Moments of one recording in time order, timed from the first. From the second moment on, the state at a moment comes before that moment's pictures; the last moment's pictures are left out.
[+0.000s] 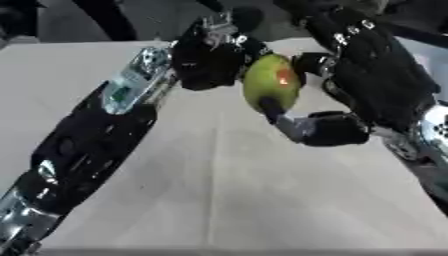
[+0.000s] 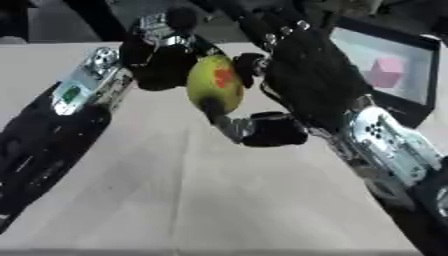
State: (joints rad) left arm -0.94 0.26 -0.45 -1.35 0.55 0.09 -0.91; right arm -0.60 -0.53 0.50 -1.99 1.17 -0.06 -0.09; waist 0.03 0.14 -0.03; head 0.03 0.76
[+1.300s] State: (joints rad) left arm -0.94 0.26 -0.45 -1.35 0.55 0.09 -0.91; right arm -0.60 -0.53 0.50 -1.99 1.20 -0.04 -0.09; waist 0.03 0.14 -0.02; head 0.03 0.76
